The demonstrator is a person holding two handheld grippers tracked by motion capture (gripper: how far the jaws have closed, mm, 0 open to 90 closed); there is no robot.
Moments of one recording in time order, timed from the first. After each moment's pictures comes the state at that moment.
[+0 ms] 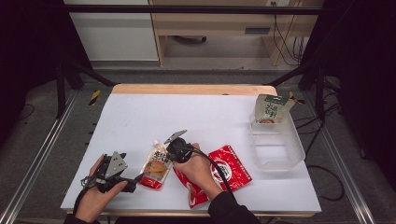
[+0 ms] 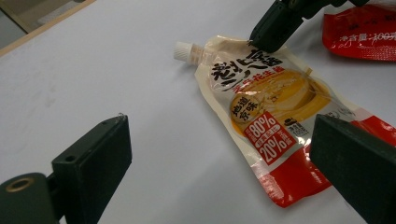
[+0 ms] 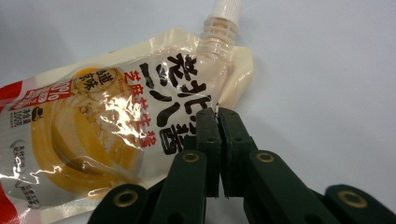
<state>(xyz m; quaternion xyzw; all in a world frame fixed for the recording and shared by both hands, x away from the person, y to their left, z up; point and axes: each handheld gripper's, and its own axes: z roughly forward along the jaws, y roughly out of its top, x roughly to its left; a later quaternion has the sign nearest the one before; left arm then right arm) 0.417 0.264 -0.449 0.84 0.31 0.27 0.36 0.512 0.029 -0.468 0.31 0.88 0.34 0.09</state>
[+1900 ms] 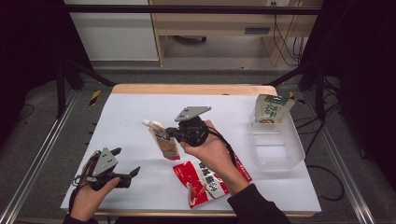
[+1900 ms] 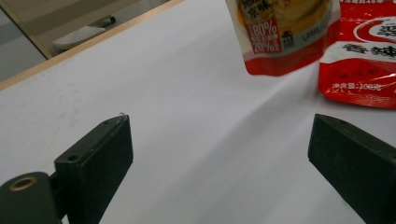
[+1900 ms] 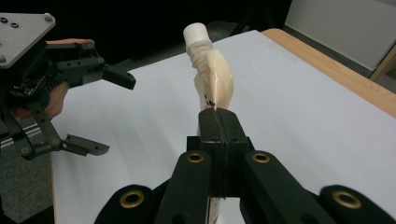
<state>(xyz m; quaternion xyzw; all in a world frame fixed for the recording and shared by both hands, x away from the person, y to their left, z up) 0.414 0.274 -0.428 0.81 0.31 0.28 0.41 0.490 -0.017 -0.335 0.24 0.83 0.48 0.12</state>
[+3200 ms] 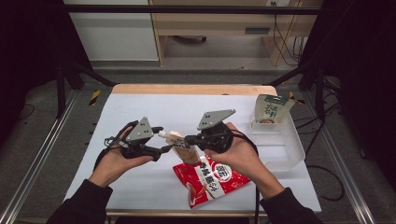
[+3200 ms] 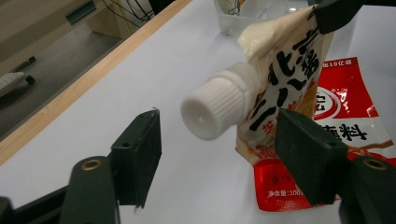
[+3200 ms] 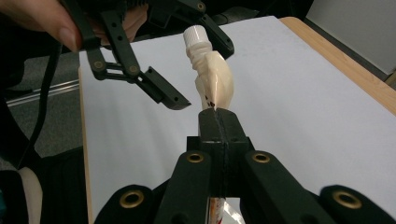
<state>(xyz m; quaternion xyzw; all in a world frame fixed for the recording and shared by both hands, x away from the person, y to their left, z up) 0.470 0.184 -0.350 0.86 0.18 0.20 0.43 0.467 -0.073 -0.318 0.17 0.87 0.46 0.10</state>
